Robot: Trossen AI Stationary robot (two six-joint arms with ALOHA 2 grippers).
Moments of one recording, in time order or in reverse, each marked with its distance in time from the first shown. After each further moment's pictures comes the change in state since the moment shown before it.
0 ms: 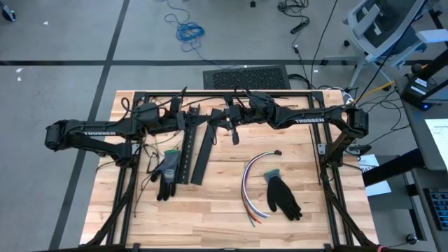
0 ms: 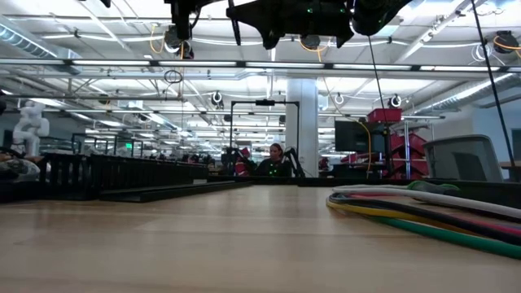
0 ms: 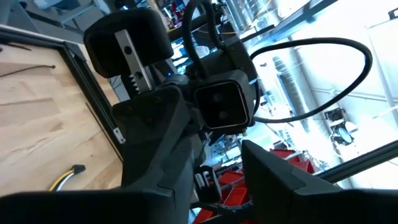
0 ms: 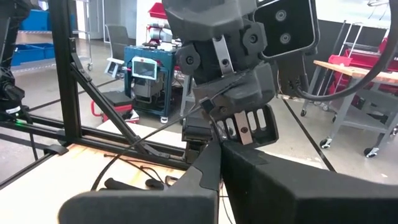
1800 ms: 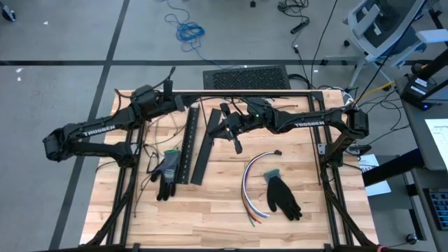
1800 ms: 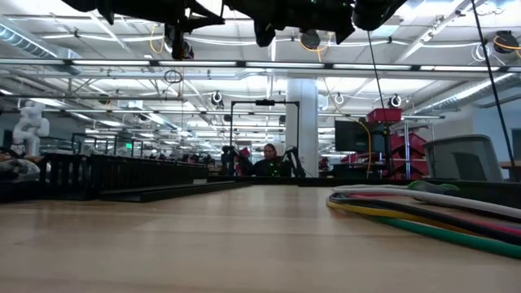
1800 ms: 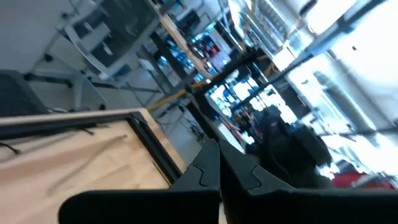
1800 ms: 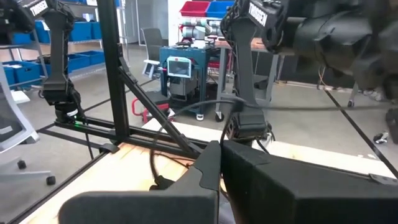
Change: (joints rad) left arm 0.323 -0.020 0.000 -0.064 0.105 0.213; right arm 0.069 0.000 -0.001 -0.033 -0.081 0.079
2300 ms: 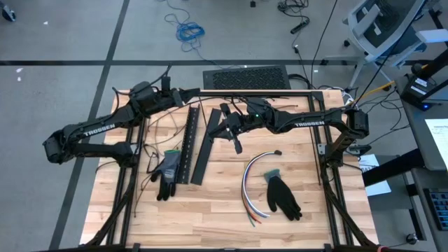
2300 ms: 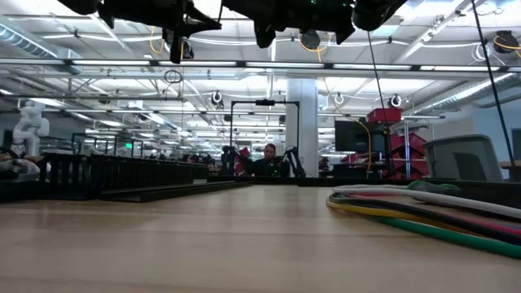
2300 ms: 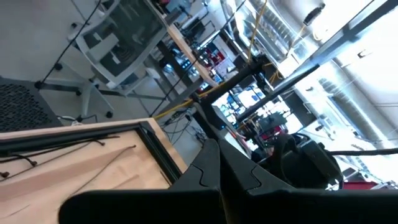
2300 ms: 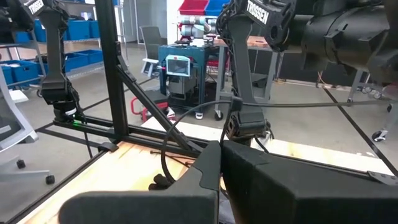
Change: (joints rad) left arm 0.071 0.000 0.000 0.008 0.045 -0.001; right arm -0.001 0.000 0.000 -0.006 0.004 -0.001
